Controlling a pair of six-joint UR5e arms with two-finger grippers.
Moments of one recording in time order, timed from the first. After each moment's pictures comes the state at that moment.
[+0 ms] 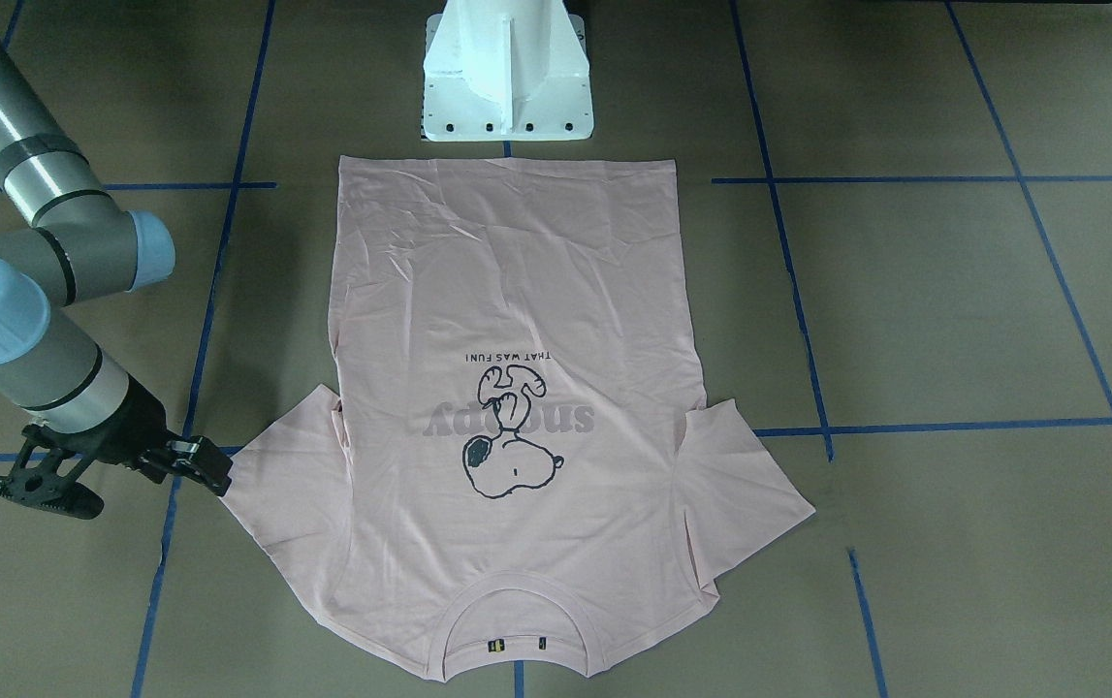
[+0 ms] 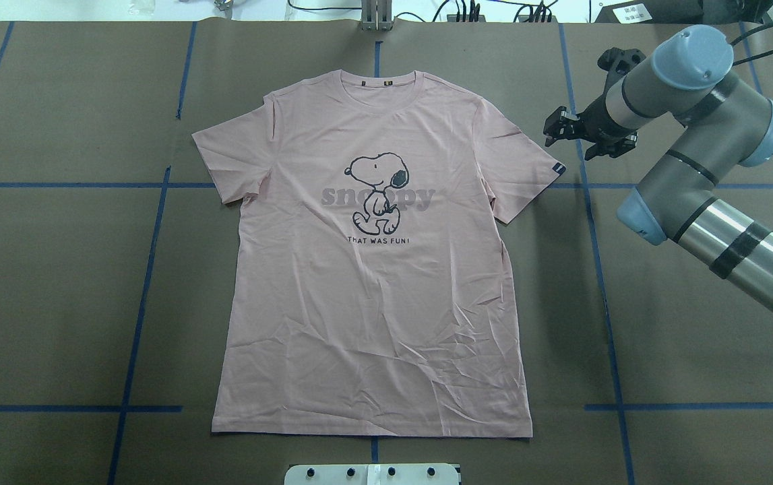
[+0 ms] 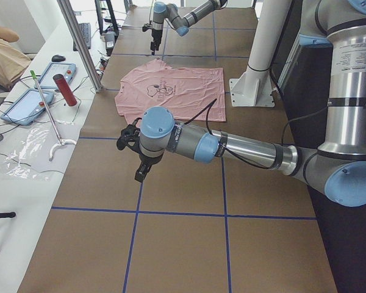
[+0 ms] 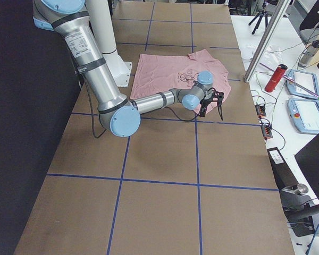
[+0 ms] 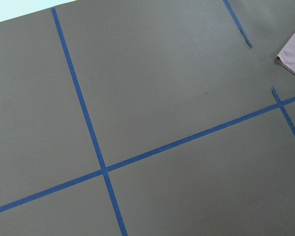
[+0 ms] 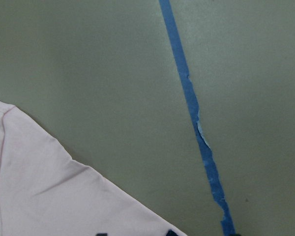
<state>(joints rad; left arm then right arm) -1.62 -1.54 -1.81 -1.71 -2.49 0.13 0.92 -1.09 1.30 -0.99 2.07 1.24</state>
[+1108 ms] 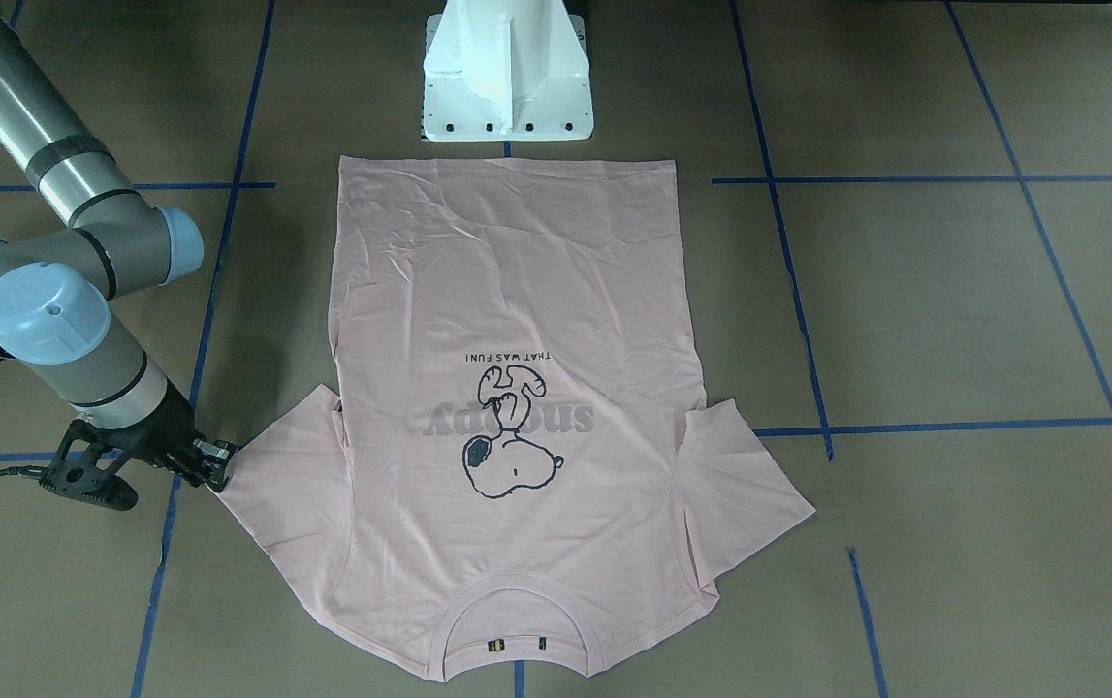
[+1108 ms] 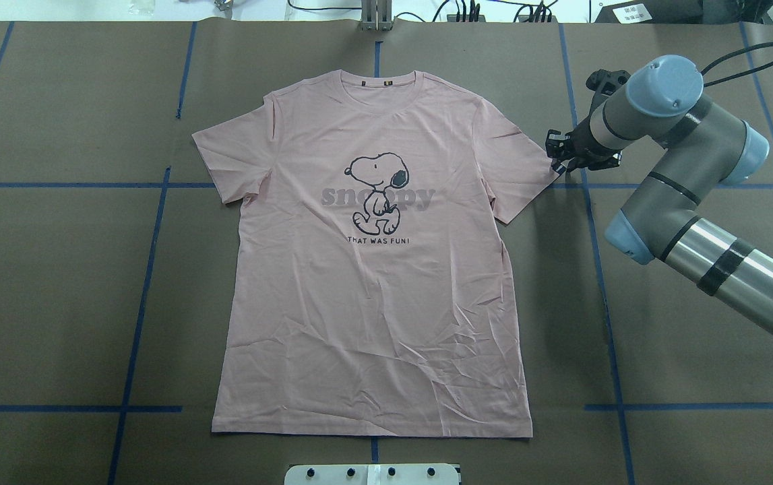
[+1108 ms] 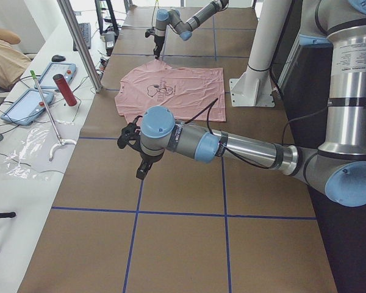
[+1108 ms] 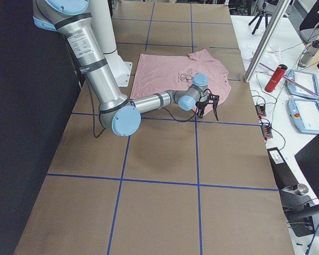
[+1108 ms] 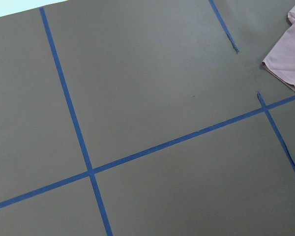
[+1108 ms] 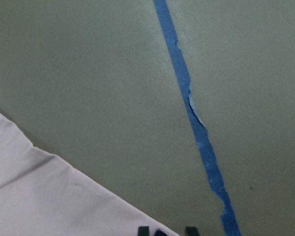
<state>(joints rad) -1.62 -1.54 -1.82 -1.71 -2.52 0.11 0.87 -1.09 1.29 -1.02 1.99 1.25</state>
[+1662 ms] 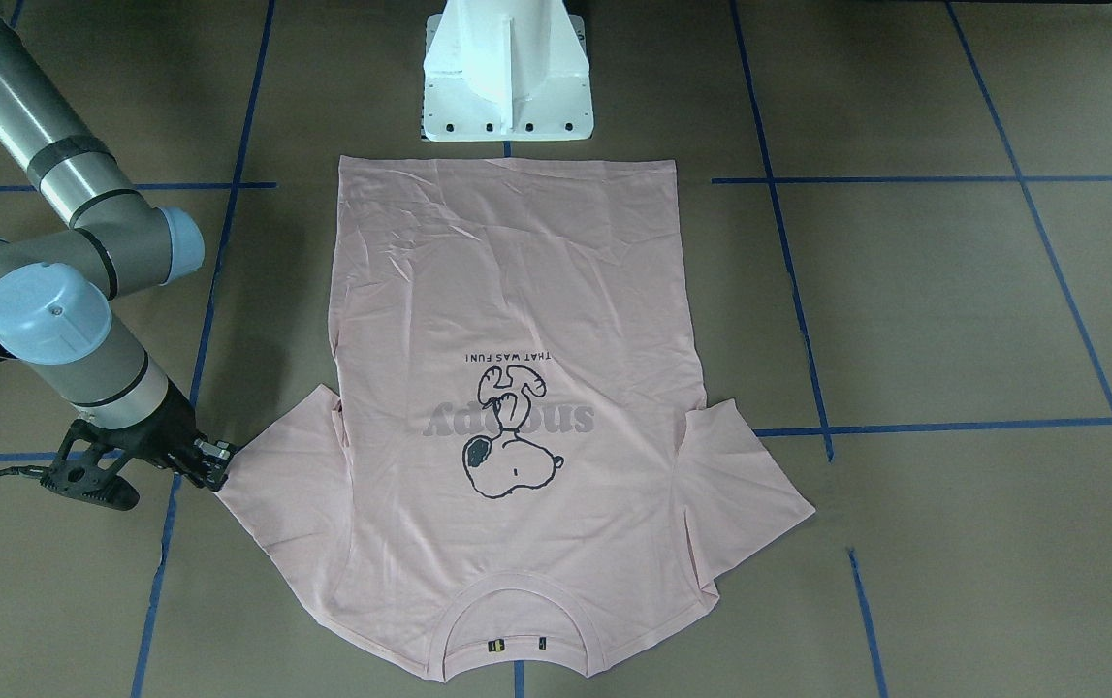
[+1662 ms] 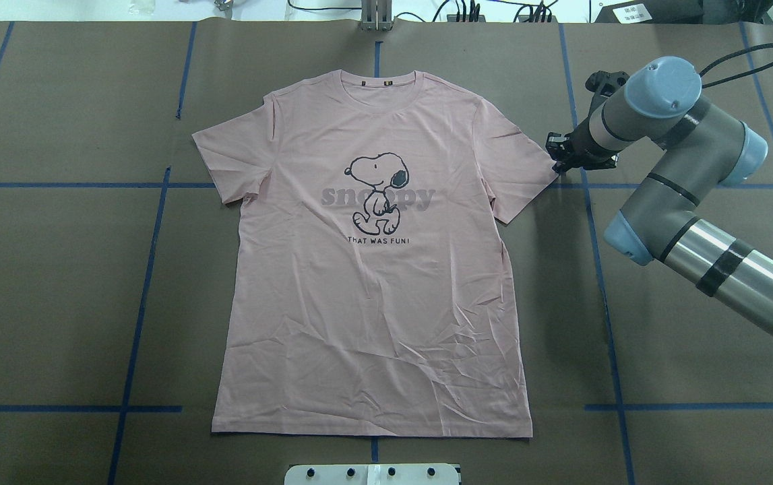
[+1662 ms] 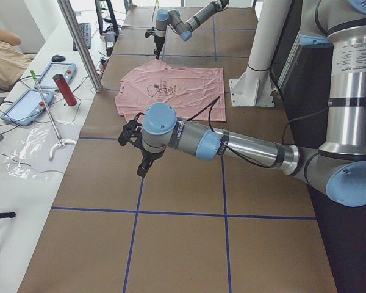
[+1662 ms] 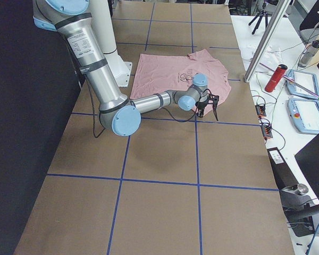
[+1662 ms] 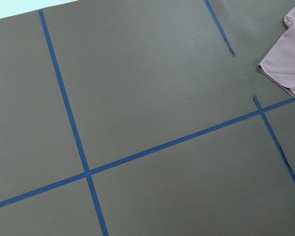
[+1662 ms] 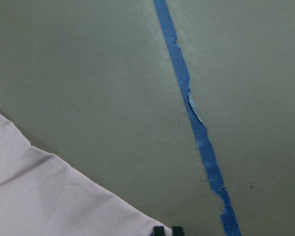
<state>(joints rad) -1.62 -1.54 -1.84 -1.70 -2.52 0.10 0.87 -1.09 1.29 -1.02 1.99 1.25</state>
